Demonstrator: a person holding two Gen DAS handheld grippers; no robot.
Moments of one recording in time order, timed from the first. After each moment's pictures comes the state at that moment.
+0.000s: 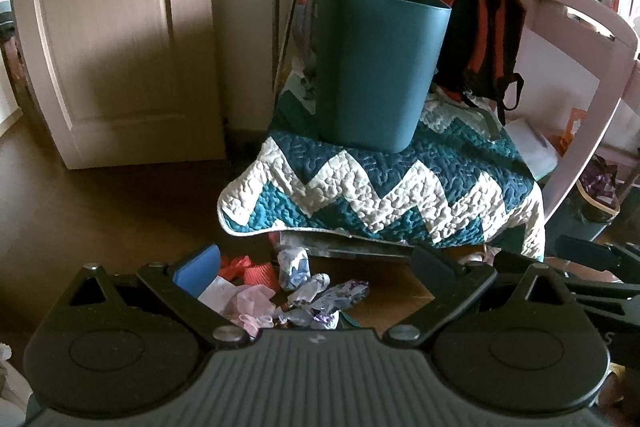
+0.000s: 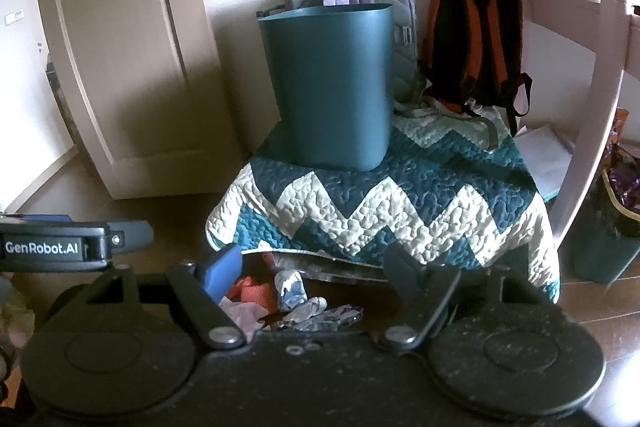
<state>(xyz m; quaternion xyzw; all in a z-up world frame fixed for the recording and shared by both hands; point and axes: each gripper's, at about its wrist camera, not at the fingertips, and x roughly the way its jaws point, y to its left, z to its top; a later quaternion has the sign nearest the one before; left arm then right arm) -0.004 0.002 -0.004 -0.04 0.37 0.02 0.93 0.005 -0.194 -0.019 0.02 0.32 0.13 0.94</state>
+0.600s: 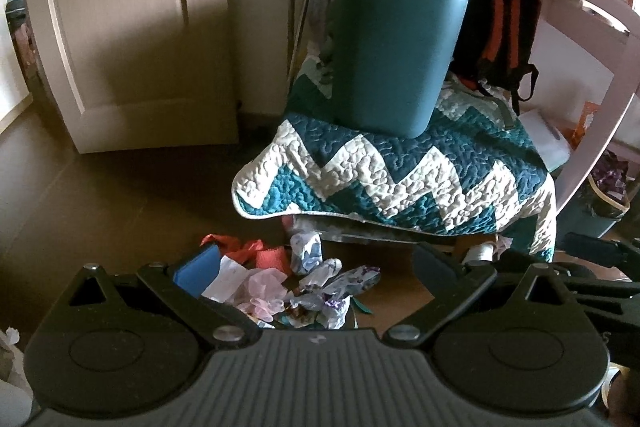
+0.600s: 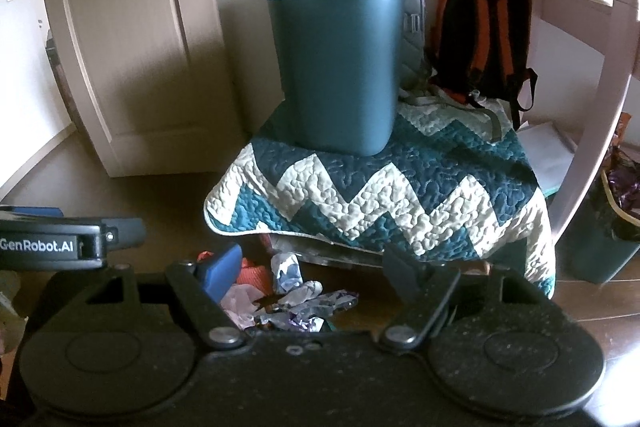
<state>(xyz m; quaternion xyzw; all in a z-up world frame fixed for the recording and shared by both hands) -0.008 0.007 -0.008 -0.04 0.39 0.04 0.92 0.003 -0.180 -0.024 -0.01 0.35 0.13 0.93</state>
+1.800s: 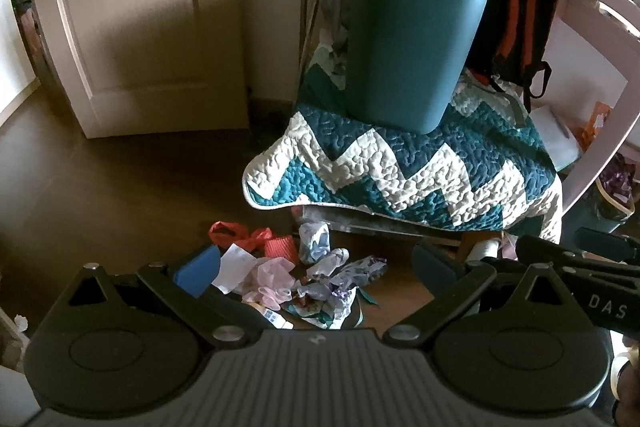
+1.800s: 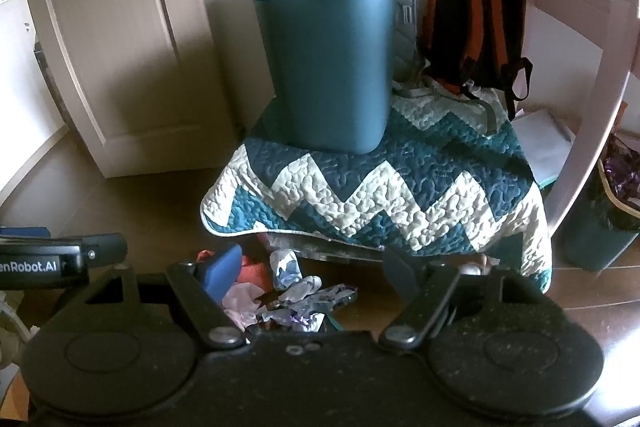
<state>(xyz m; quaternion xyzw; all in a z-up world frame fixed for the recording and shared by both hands) 0.008 0.020 0.007 -0.05 0.42 0.05 0.91 0.027 -0.182 -0.004 0.01 0.37 0.12 0.92</state>
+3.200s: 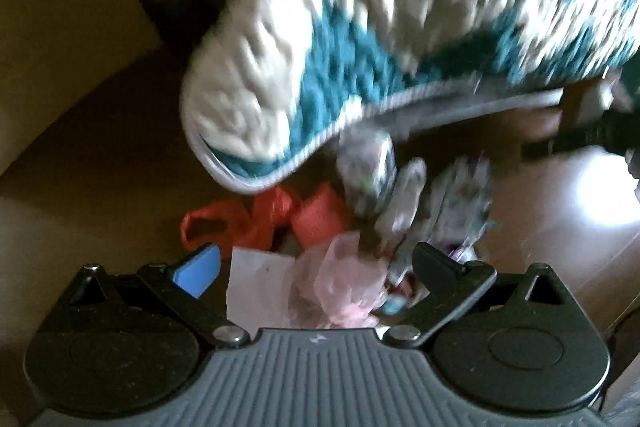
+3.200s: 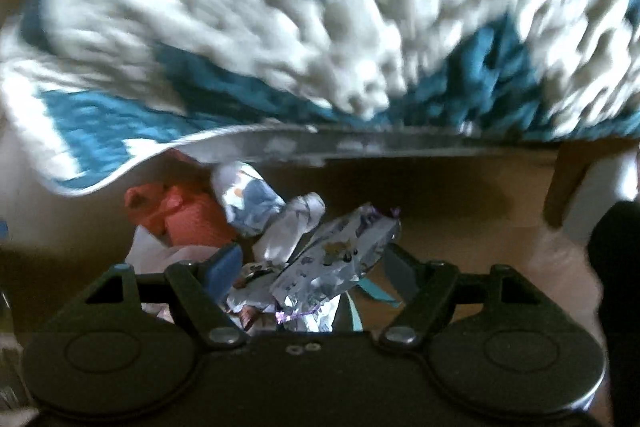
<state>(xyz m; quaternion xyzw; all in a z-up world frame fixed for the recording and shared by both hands) 0.262 0.130 -0.308 0.12 0.59 -0.10 0.79 0.294 -0.140 -0.353 0.12 0.62 0.06 0.78</state>
